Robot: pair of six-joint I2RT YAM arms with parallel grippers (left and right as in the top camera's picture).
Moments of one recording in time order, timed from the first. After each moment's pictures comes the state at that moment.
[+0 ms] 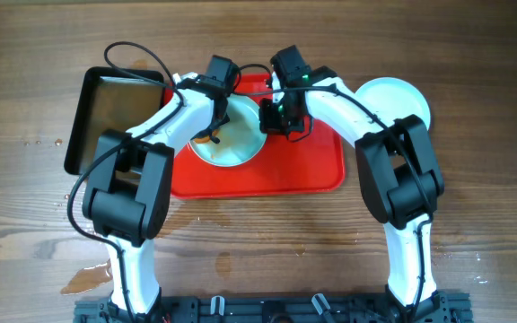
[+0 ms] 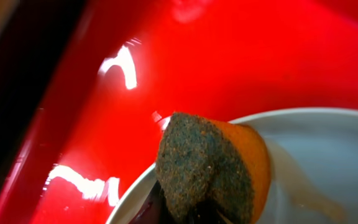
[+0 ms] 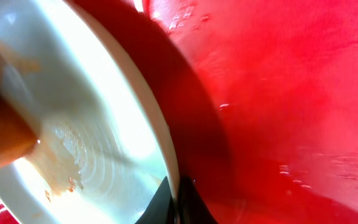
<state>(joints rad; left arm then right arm) -0.36 2.10 1.41 -0.69 -0.41 -0.83 0.45 2.24 1.63 -0.72 -0.37 0.45</state>
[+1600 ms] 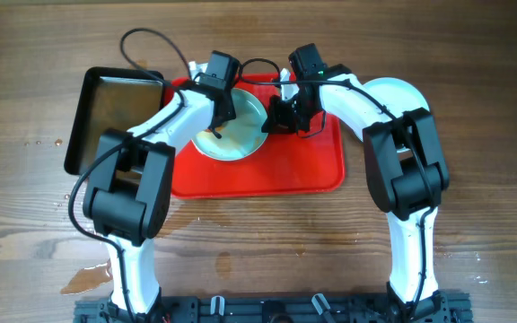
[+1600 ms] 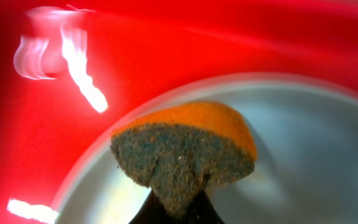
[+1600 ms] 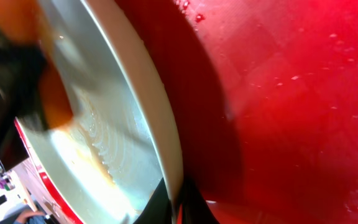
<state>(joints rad) -0.36 2.11 1.40 -0.54 -0.17 -0.45 0.36 2.28 1.62 -0.70 -0.61 0.38</state>
